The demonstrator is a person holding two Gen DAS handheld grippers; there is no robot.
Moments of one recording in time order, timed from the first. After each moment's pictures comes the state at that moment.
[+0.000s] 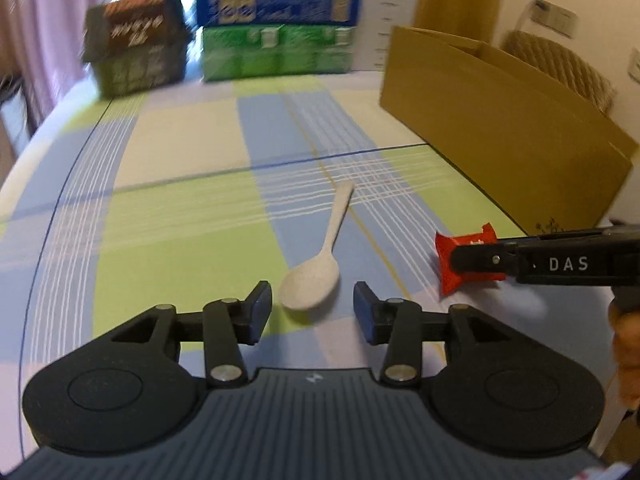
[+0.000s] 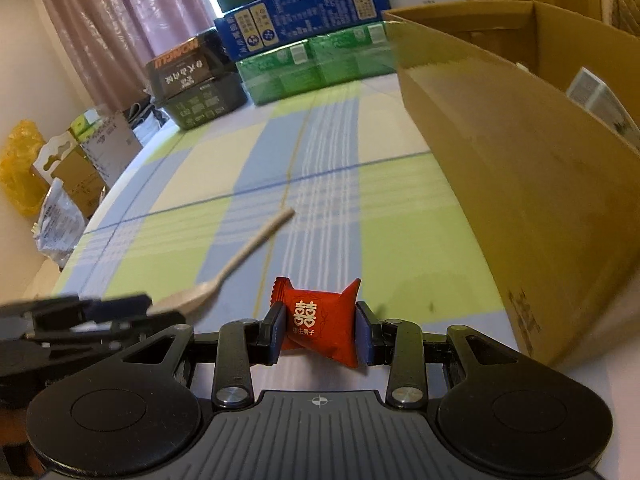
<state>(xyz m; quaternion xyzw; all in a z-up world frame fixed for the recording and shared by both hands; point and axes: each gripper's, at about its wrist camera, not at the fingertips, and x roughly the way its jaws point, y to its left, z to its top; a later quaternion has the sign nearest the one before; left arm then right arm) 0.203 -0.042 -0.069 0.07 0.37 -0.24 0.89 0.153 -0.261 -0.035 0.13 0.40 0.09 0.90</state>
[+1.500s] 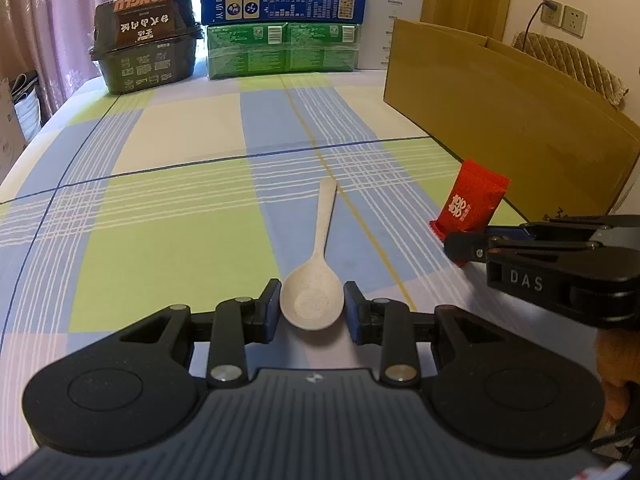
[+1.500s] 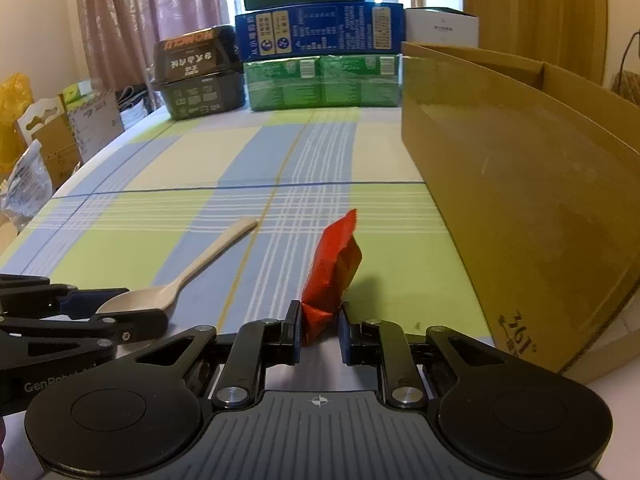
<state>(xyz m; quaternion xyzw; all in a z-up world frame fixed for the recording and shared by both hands) 0.187 -0.057 -0.085 0.06 0.37 -0.21 0.90 0.146 -0.235 -0.054 0.02 0.35 0.06 0.93</state>
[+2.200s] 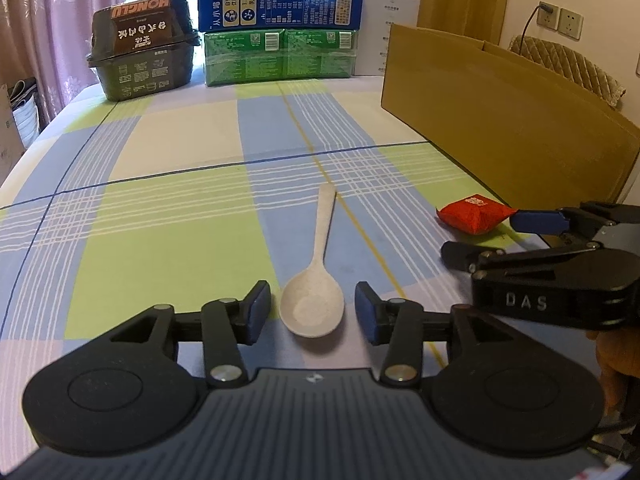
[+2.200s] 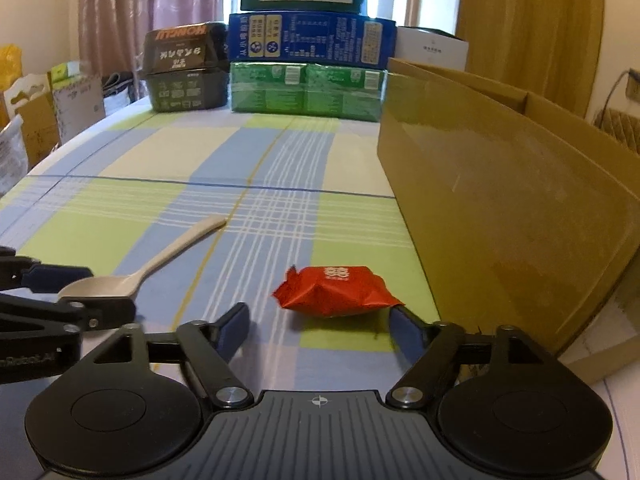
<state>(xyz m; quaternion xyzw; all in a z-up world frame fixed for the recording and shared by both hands) 0.186 -0.059 -0.087 0.06 0.36 -0.22 0.91 0.141 -0.233 -0.057 -0.04 0.33 0.03 0.94</state>
